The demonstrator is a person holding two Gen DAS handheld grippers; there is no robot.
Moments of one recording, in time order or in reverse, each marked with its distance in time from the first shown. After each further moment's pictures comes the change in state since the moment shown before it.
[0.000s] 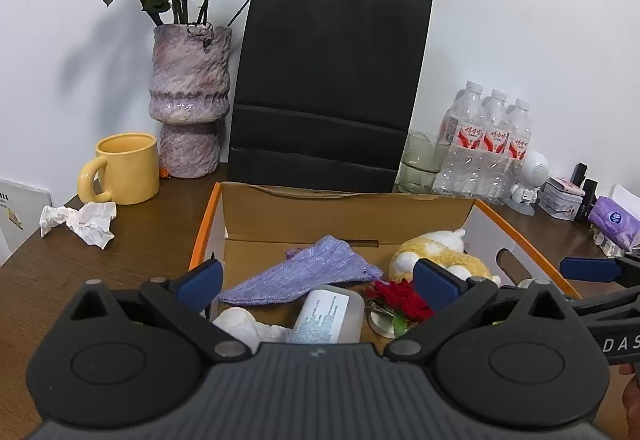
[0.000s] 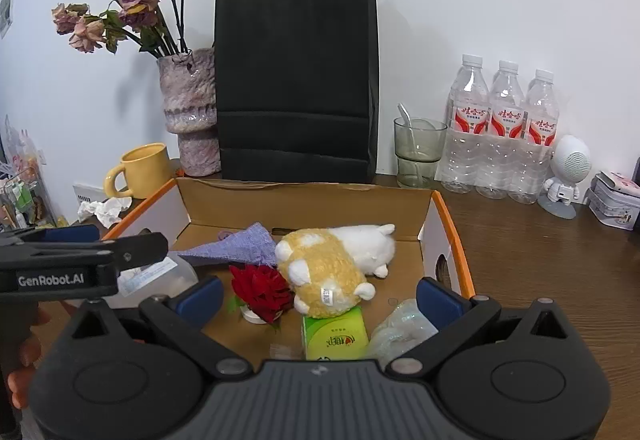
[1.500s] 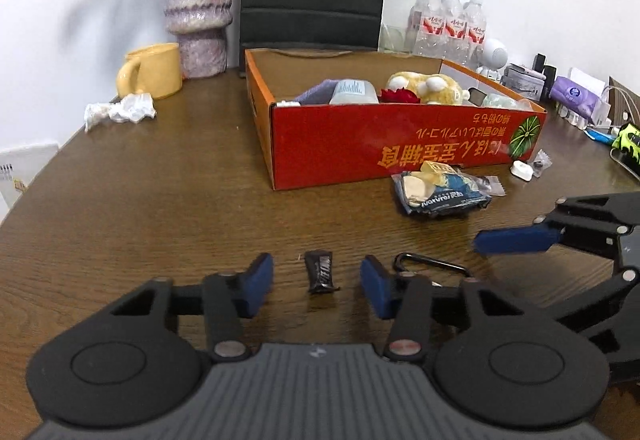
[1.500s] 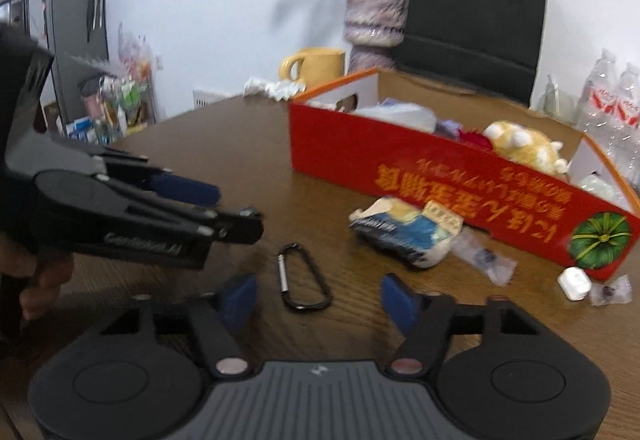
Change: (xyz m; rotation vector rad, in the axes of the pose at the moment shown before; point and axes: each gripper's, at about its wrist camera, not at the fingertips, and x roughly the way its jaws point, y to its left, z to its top) left arm -0.095 0.054 -0.111 0.152 0.191 -0.055; right arm -0.060 0.123 -0.125 -0.250 0.124 0.261
